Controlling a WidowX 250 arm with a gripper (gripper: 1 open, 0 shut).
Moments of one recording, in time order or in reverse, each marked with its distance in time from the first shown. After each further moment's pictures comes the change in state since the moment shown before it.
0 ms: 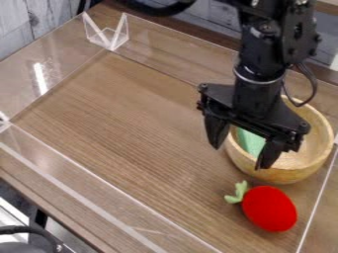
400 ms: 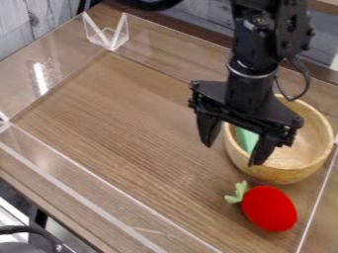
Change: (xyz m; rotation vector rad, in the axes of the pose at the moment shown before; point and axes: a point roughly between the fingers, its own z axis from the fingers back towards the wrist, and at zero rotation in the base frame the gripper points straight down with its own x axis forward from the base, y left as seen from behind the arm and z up) arm -0.002 0.011 0.005 0.016 0.020 0.082
